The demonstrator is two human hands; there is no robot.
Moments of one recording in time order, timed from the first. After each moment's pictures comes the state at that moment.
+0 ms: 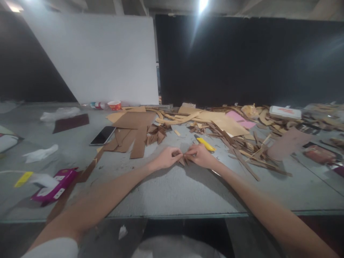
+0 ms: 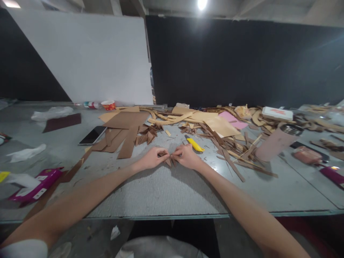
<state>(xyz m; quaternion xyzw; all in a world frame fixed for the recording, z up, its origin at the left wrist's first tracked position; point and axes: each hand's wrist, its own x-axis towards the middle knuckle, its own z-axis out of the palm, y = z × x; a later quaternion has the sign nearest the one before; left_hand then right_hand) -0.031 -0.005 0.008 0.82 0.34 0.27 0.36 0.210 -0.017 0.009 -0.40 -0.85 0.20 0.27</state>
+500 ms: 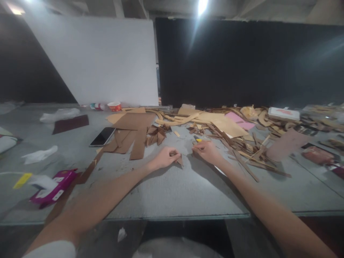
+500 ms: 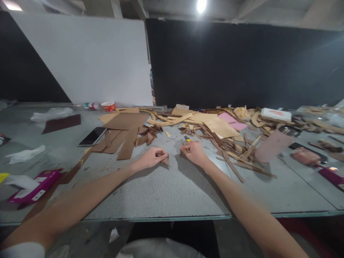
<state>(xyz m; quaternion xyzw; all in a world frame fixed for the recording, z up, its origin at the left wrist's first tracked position) -0.038 0.001 0.004 0.80 0.37 0.26 0.38 0.241 -0.003 0.010 -0.46 -0.82 0.14 0.31</state>
